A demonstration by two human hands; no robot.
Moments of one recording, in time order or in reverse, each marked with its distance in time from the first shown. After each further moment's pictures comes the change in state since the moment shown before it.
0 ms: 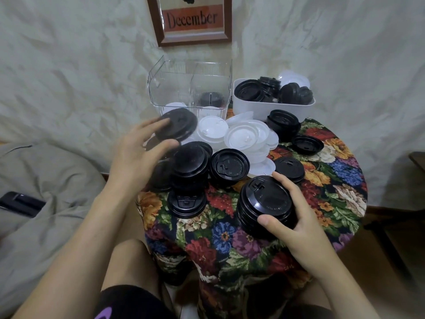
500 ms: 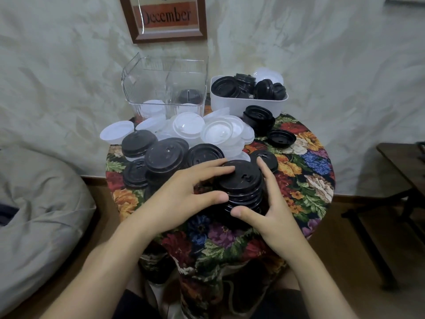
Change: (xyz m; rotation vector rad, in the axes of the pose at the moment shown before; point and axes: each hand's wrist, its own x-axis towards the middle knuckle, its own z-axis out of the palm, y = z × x) left_hand -0.066 0.071 0.070 -0.100 -0.695 0.093; right_hand -0.002 -0.004 -0.003 0.030 0.005 -0.009
